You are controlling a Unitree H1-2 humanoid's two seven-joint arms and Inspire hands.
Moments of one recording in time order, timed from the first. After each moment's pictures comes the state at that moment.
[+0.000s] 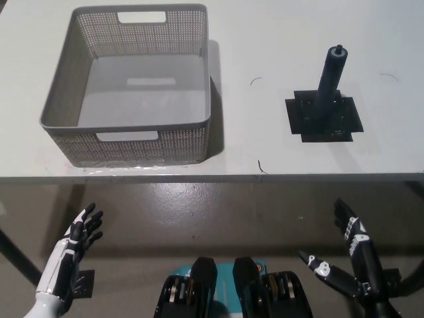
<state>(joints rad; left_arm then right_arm) 0.07 0.20 0.08 -0.12 -0.05 0.03 -0.10 0.01 -0.05 0.04 0.11 -0.07 -0.33 -0.01</state>
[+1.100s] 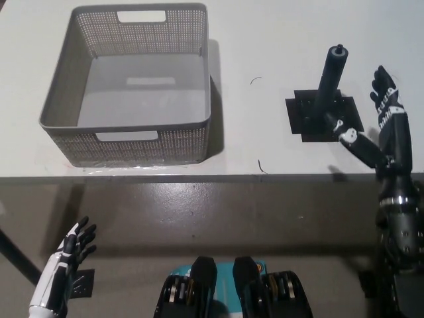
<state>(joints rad) 0.11 0.20 0.09 -0.13 -0.06 0.02 -0.10 -0.46 -0.07 -0.13 0.25 -0.08 -0.19 -0.08</state>
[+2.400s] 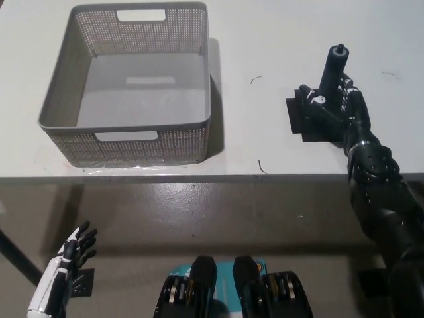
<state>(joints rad) 0.13 0.22 0.08 -0.13 -0.07 0.01 -0.11 -0.94 -0.13 -0.15 1.20 -0.02 -0.25 -0.12</state>
